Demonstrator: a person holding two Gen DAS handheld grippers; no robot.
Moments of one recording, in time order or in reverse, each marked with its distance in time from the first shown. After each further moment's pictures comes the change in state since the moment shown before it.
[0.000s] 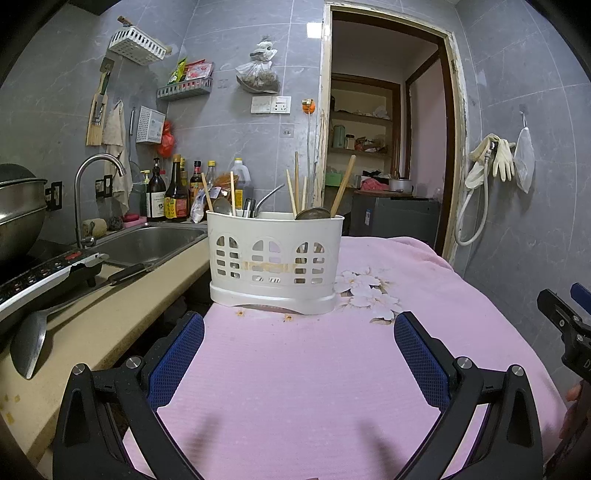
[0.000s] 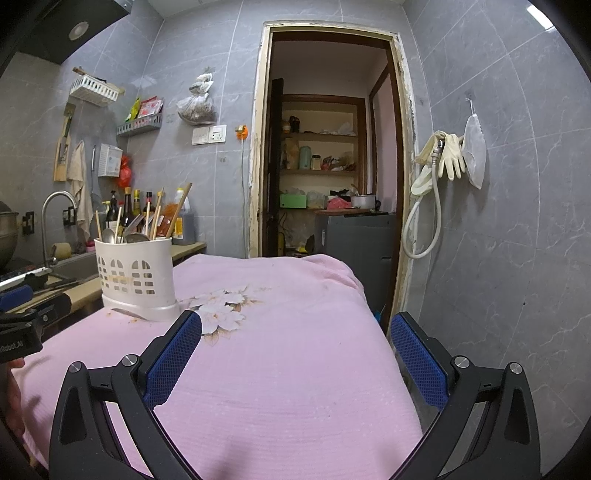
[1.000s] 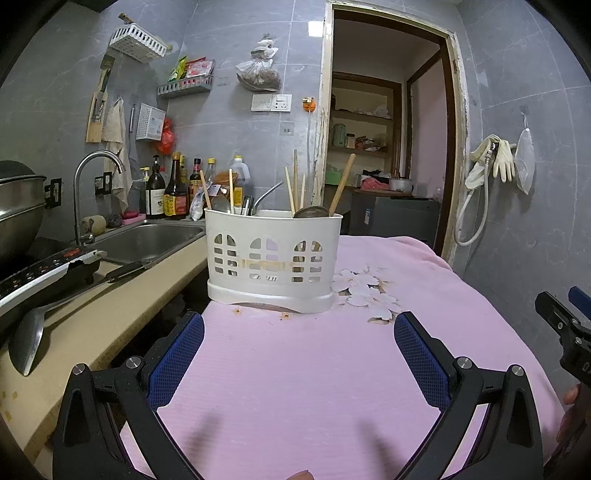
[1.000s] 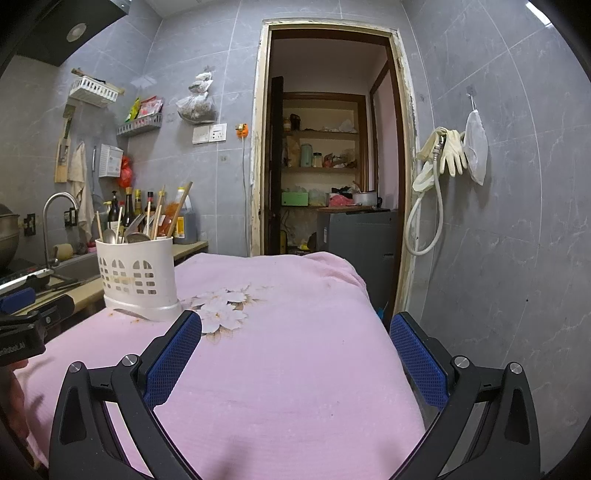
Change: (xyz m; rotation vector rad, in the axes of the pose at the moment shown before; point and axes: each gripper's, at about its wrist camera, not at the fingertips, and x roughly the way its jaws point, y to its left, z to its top) left arm 0.004 0.002 -0.001 -0.005 0.010 -0.008; right arm -0.002 -0.001 0.004 0.007 0.014 0.010
